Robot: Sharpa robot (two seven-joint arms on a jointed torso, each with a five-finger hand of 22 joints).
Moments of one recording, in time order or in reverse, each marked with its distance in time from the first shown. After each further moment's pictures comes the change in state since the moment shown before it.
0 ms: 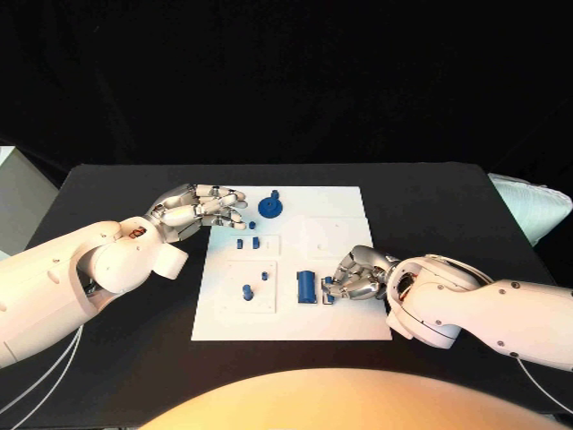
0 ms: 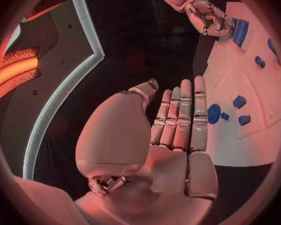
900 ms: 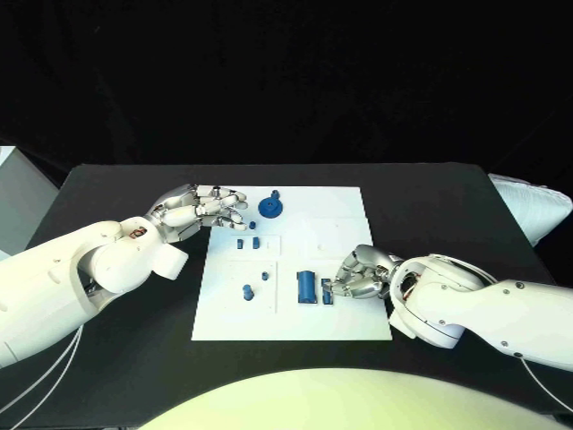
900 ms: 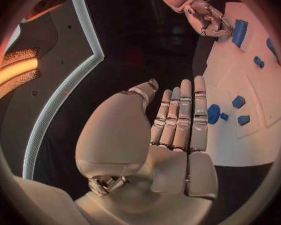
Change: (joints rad) left arm 0.000 0.001 0.000 -0.002 -0.007 0.005 -0.003; left_hand -0.001 0.001 0.000 0.000 0.000 0.000 0.000 0.000 0.000 0.000 0.000 0.000 0.000 0.000 0.000 0.000 0.000 0.000 0.007 0.000 0.000 0.000; right arm 0.000 -0.016 0.000 0.000 -0.004 -0.006 0.014; right_hand -0.021 0.001 -0.032 -0.009 0.003 0.002 0.005 0.000 -0.005 0.000 0.000 -0.020 0.000 0.000 0.000 0.000 0.000 0.000 0.000 0.000 -0.013 0.001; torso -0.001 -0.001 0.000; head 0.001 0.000
